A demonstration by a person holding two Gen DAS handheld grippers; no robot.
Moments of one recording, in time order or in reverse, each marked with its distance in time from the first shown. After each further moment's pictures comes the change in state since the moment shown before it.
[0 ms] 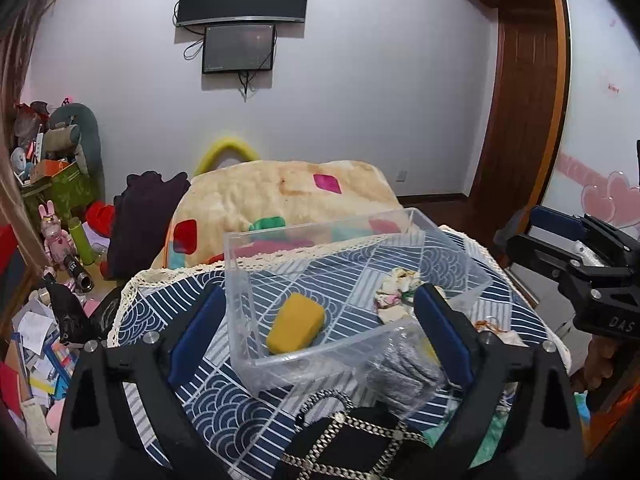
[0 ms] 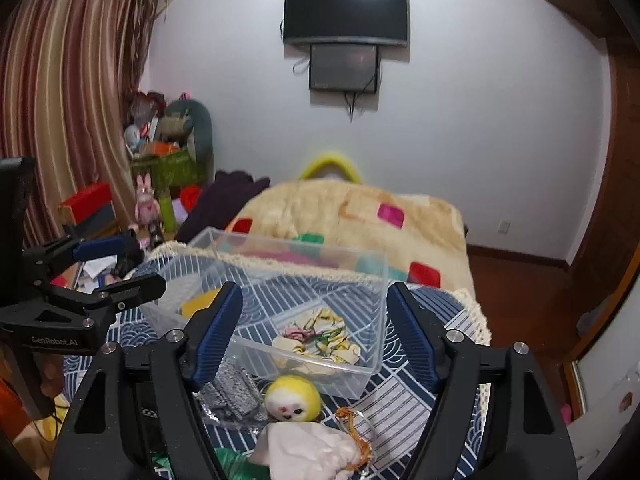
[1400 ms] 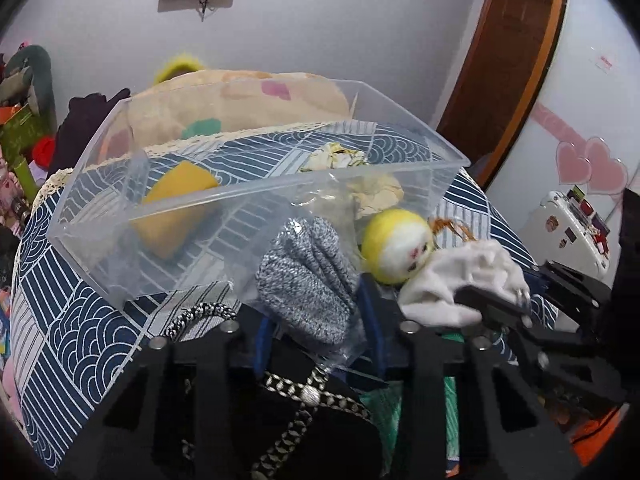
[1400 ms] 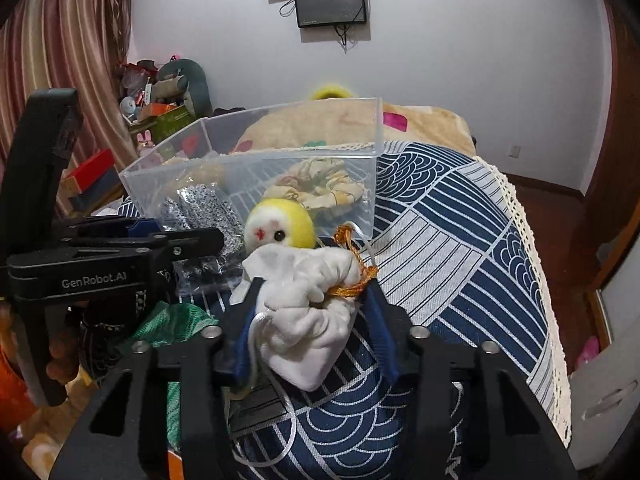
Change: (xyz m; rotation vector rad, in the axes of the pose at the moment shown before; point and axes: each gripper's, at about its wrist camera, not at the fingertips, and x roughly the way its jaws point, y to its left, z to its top) left arm 0.066 -0.053 -0.073 -0.019 0.264 -0.157; right arm 0.016 -0.014 -0.108 0.121 0.210 0.062
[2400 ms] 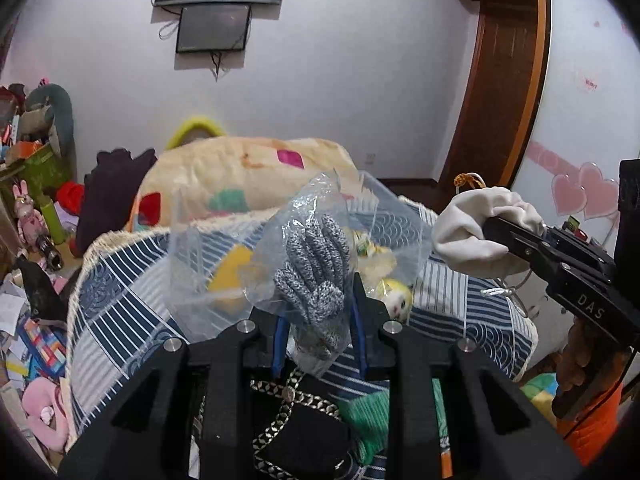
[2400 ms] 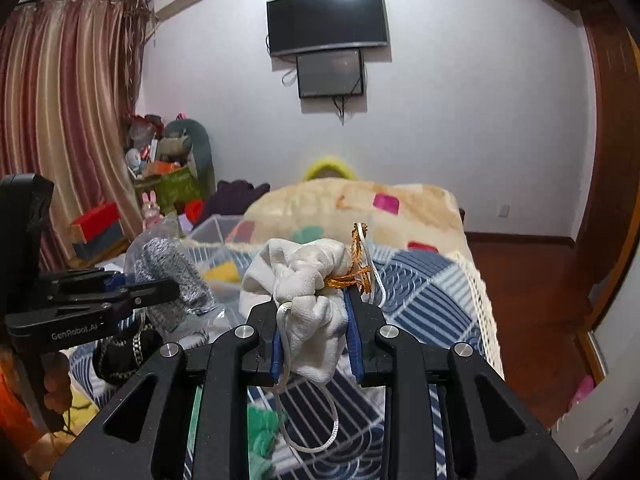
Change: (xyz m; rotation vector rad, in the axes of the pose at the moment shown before) left arm -0.091 0.011 0.020 0.021 -0.214 0.050; right arm -0.052 0.007 0.055 -0.021 -0.253 -0.023
